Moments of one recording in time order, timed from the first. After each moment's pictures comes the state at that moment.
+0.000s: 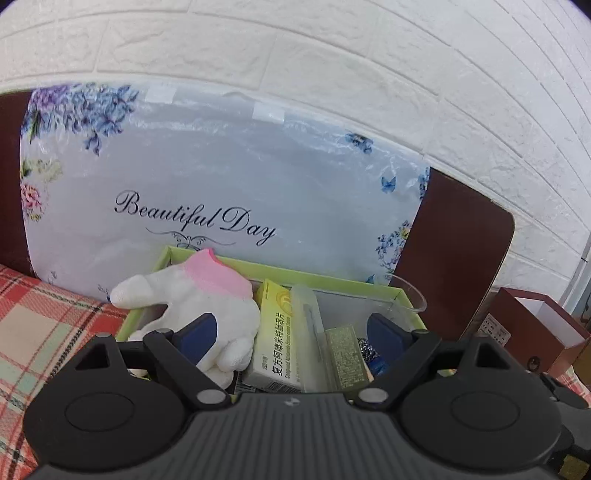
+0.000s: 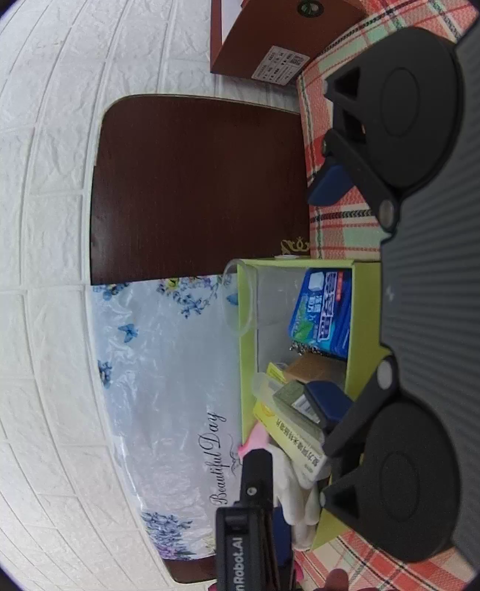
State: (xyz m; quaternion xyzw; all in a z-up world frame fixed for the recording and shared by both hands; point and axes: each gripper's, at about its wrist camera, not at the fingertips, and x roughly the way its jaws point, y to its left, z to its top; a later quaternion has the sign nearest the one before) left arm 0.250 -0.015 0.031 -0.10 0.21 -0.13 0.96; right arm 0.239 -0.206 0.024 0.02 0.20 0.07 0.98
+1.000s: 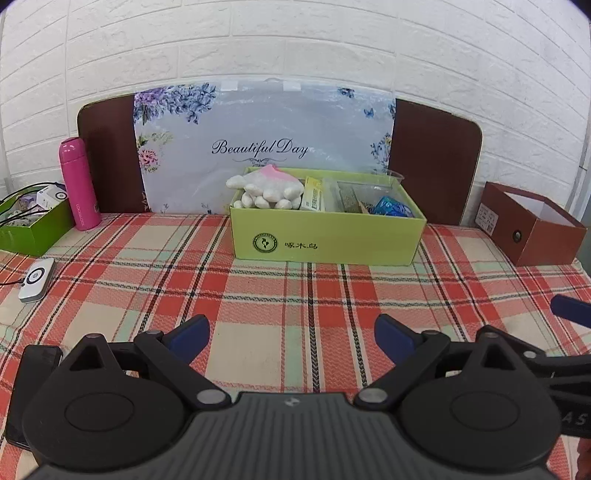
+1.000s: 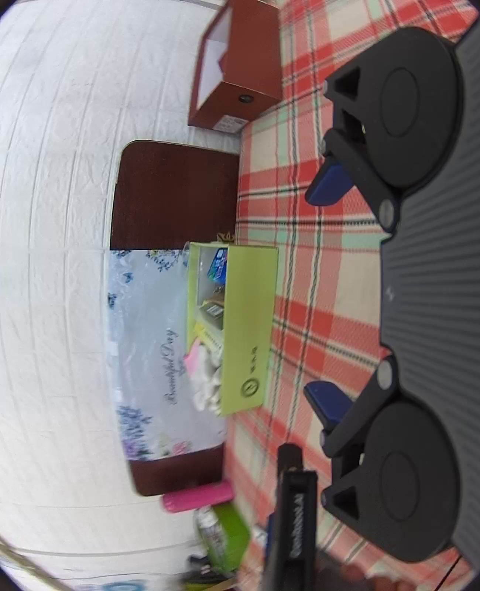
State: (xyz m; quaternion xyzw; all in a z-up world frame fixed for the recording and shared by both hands) left arm 0.038 -0.008 0.033 0.00 0.30 -0.05 0.95; right arm 0.010 -0.202 0.082 -0.04 0.25 0.09 0.96
